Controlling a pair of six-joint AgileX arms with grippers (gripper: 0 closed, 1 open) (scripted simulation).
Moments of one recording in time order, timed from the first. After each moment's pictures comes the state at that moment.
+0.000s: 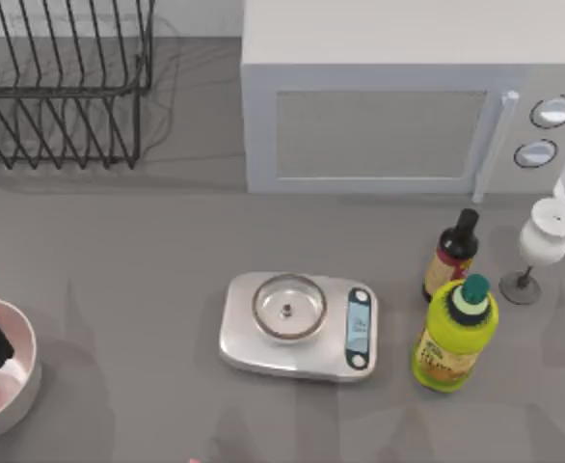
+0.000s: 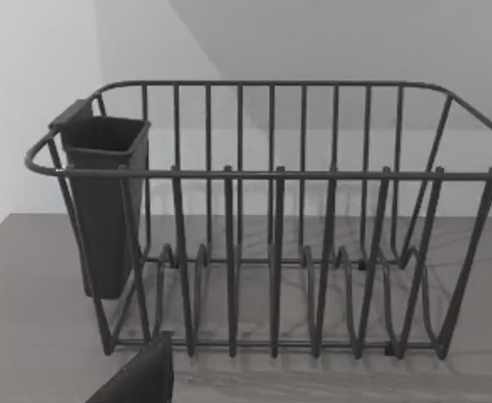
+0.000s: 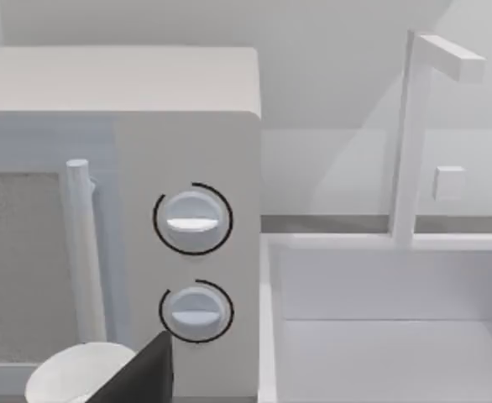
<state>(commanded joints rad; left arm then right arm) 0.00 0.00 0.00 0.00 0.00 0.00 0.00 0.00 0.00 0.00 0.00 0.00</state>
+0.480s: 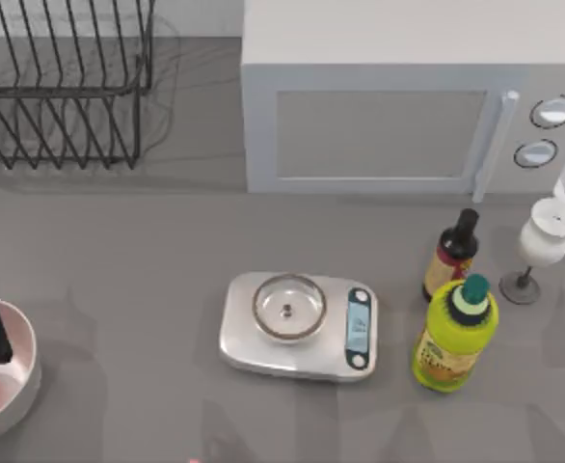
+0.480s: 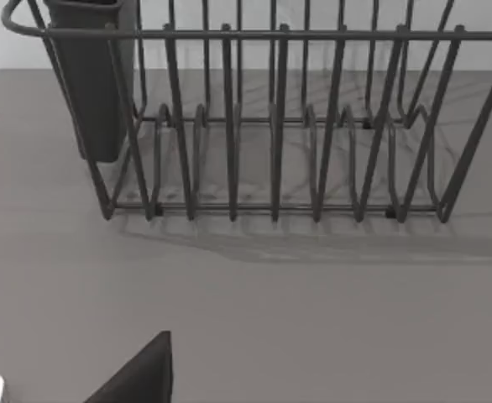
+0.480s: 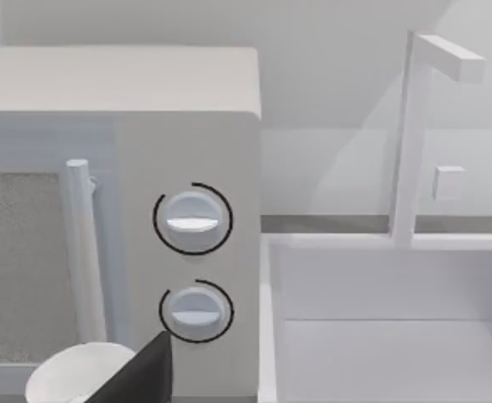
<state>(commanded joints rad) 0.00 0.23 0.17 -0.20 0.00 0.00 0.00 0.00 0.00 0.00 0.00 0.00</state>
